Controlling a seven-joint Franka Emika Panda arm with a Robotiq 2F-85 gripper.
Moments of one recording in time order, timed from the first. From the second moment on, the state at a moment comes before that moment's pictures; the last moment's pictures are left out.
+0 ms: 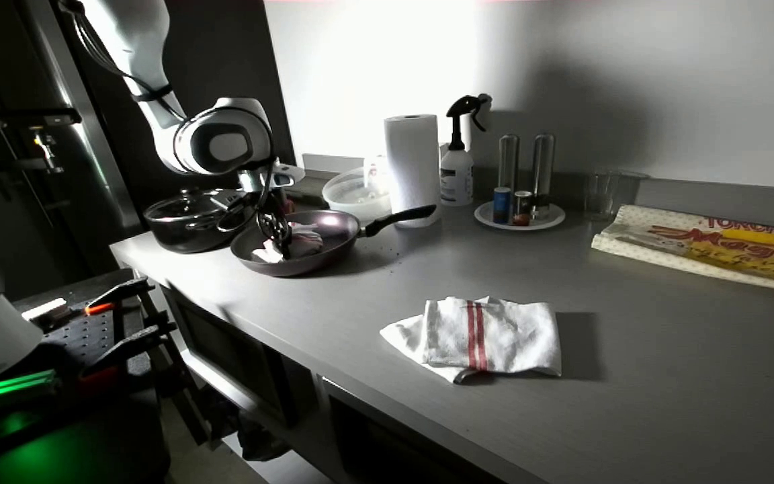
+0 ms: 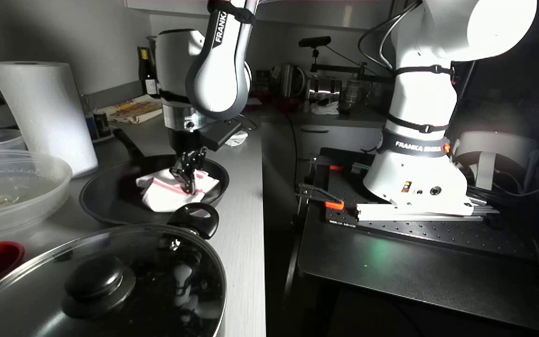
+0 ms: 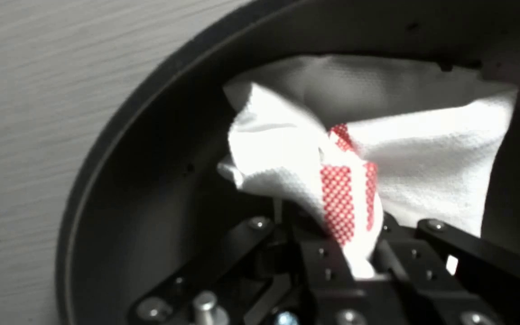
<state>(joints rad) 0.33 0.51 -0.12 -2.39 -0.08 2.93 0.26</state>
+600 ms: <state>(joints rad) 0.56 0.53 -0.14 -2.34 -0.23 2.87 0.28</state>
